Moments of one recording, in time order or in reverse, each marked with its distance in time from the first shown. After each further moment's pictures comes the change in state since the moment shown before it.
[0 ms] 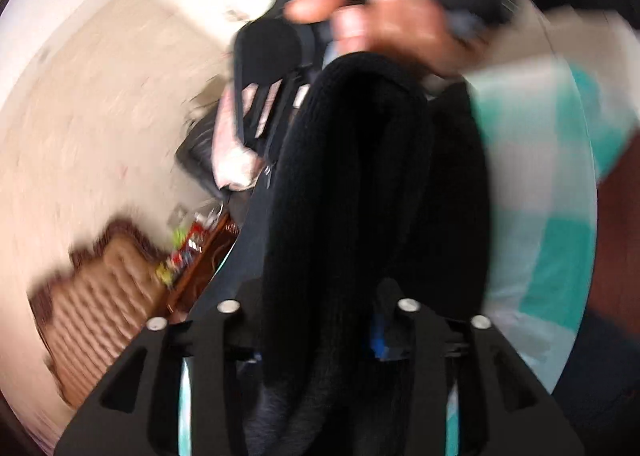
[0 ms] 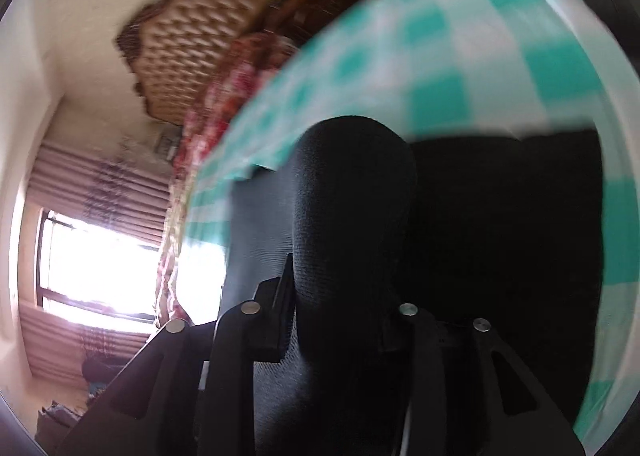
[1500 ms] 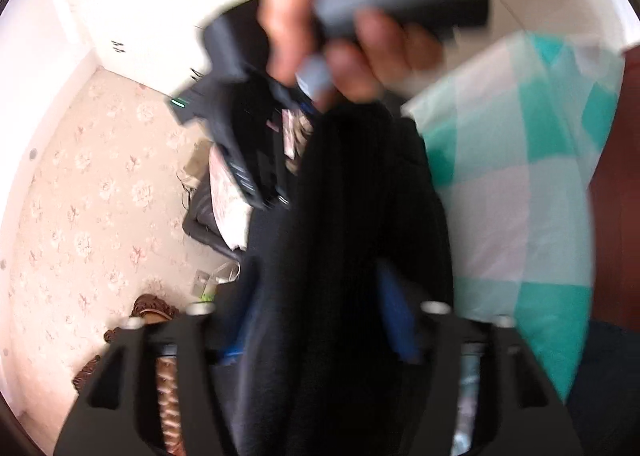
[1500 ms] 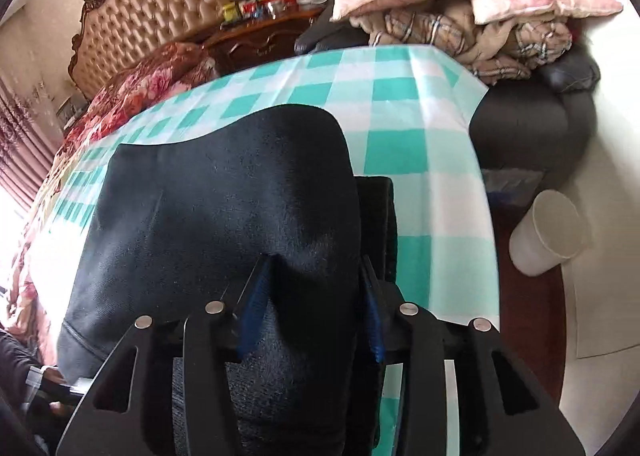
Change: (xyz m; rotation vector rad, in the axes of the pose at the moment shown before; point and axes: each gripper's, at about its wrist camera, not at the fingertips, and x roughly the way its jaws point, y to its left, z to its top) left arm 0.021 -0.025 0.034 0.173 -0.150 0.074; right arm -0.060 0.001 -0.032 -0.321 -0.265 -0.549
